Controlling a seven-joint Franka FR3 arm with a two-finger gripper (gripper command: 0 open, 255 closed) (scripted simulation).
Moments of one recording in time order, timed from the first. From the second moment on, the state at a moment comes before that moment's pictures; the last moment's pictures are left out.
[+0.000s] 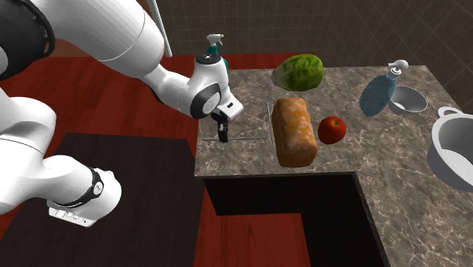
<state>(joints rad) 0.17 0.34 0.39 -2.44 -0.56 2.76 0.96</state>
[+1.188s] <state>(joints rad) 0.25 0.45 0.29 -2.40 -0.69 2.83 1.06</state>
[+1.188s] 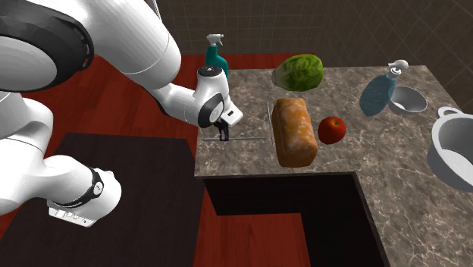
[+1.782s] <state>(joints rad) 0.17 0.34 0.40 -2.43 -0.56 2.76 0.96</state>
